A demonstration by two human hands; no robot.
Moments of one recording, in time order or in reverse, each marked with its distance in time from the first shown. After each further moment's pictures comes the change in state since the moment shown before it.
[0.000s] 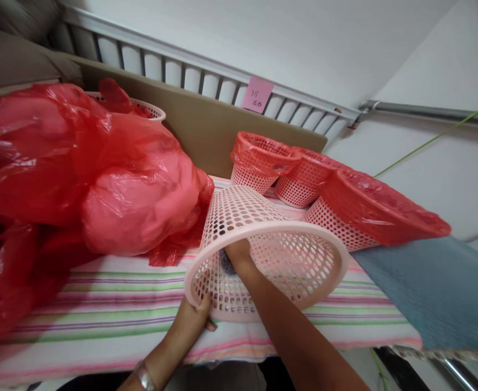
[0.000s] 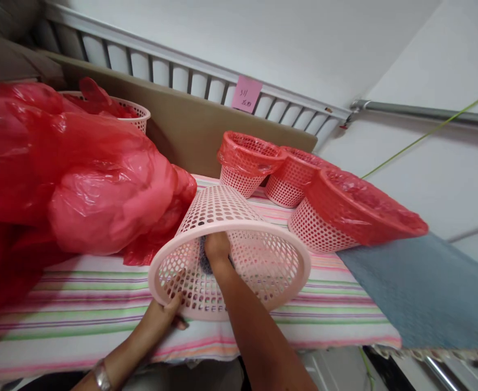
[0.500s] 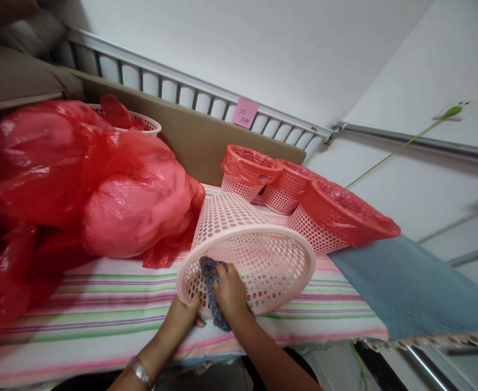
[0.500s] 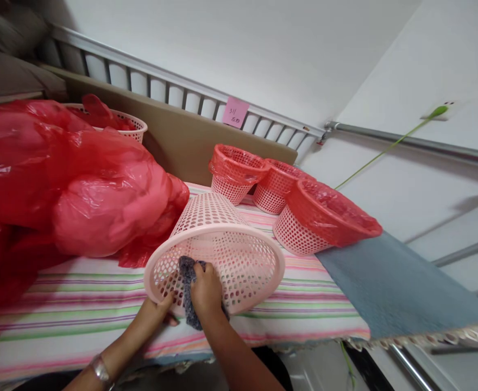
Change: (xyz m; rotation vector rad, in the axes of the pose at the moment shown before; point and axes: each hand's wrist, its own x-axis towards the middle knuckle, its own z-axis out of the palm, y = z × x) left_hand -0.001 -0.001 -0.001 0.042 -0.012 0.054; right_hand -0.119 -0.003 -0.022 -0.238 -0.038 -0.088
